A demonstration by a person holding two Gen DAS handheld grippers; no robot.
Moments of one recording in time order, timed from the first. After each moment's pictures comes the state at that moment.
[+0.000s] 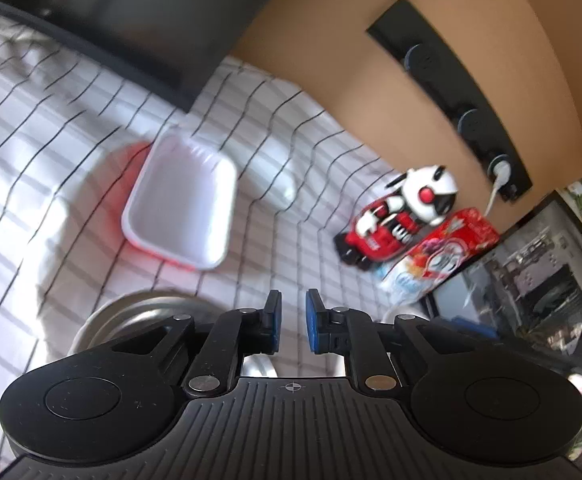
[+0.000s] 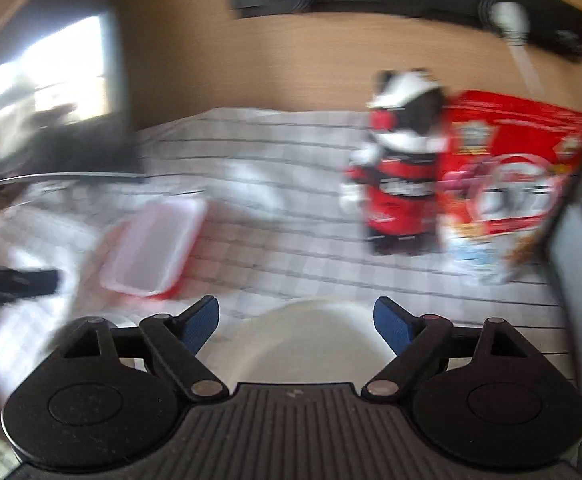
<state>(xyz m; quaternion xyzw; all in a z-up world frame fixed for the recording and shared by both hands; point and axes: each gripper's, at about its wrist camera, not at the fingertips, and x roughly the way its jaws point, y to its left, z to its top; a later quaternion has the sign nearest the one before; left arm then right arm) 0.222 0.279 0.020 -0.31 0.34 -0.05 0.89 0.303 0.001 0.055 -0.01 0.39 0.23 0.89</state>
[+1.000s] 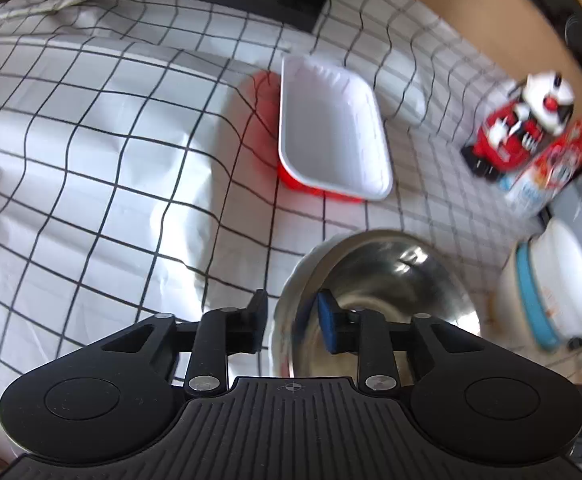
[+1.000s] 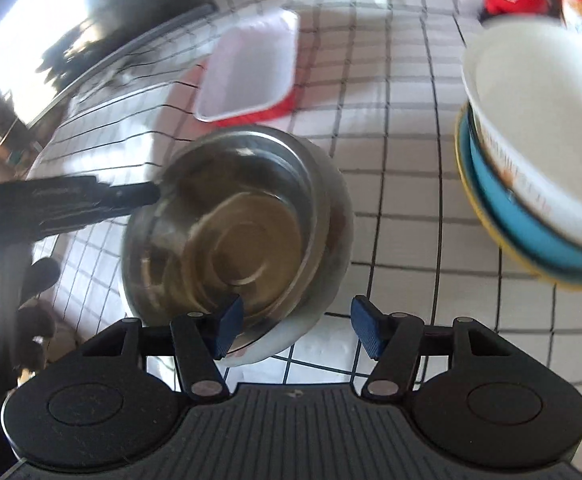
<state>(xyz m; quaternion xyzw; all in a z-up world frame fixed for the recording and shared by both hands) 0.240 0.345 -0.048 -0.18 0.49 -0.01 0.85 0.244 0.096 -0.056 0.09 0.58 0.21 0.78</state>
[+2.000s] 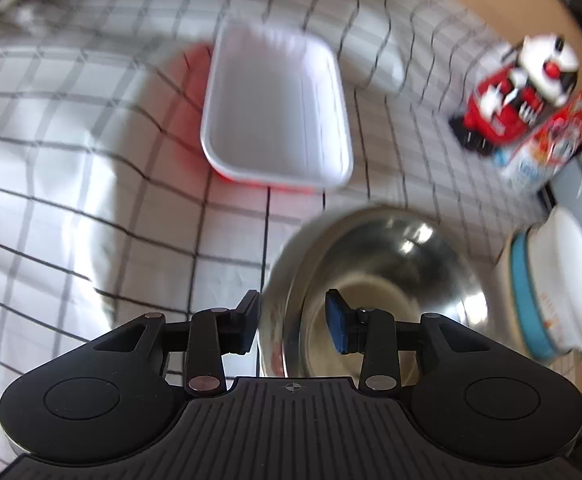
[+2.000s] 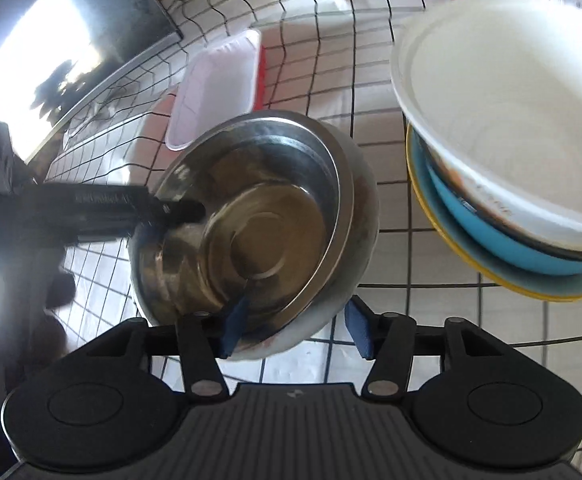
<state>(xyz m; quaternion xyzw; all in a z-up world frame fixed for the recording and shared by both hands) 0.282 0.308 -0.052 -0.18 0.51 -0.02 0.84 0.246 0.069 -0.051 0.10 0.54 0.22 0.81</state>
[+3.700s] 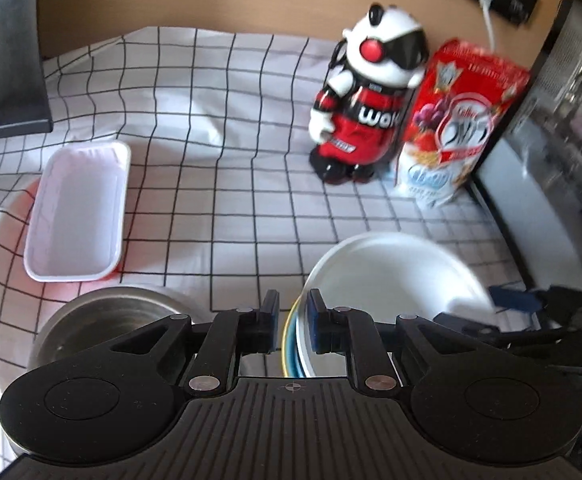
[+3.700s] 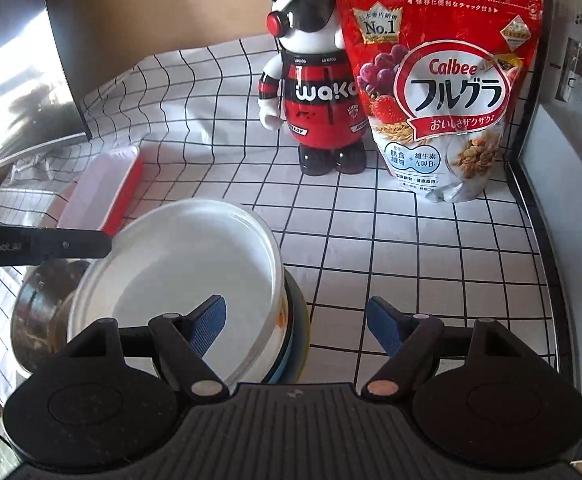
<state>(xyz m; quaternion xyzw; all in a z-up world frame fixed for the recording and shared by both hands) 0.319 0.099 0.017 -0.07 0.45 -0.04 0.89 0.324 -0.106 -0.016 0.00 0.45 0.17 0.88</state>
